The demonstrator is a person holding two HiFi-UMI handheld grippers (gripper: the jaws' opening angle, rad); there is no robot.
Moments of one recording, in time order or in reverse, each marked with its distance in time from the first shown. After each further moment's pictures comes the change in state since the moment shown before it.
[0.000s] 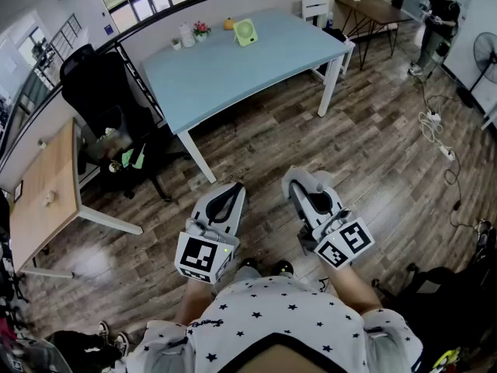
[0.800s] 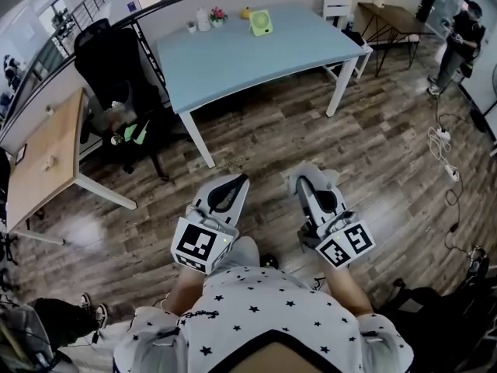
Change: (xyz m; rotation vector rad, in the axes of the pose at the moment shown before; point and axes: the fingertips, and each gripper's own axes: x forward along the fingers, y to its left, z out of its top) left arm 0.021 -0.053 -0.002 -0.016 0.028 0.029; right arm -0.048 -0.040 0.006 0.069 -0.022 0.035
